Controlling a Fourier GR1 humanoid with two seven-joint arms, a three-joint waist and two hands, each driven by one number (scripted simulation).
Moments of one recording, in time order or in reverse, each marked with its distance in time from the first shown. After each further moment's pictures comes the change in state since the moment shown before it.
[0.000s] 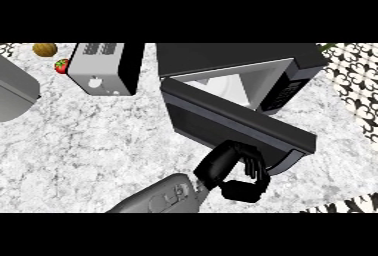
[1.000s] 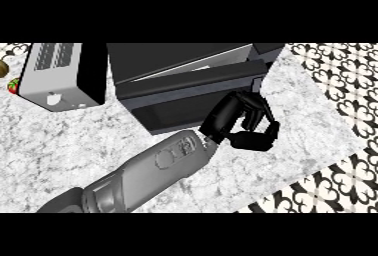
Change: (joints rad) left arm -0.297 0.004 0.100 0.166 0.237 0.097 -0.082; right arm -0.072 -0.110 -0.003 -0.101 -0.125 0.071 0.098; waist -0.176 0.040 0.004
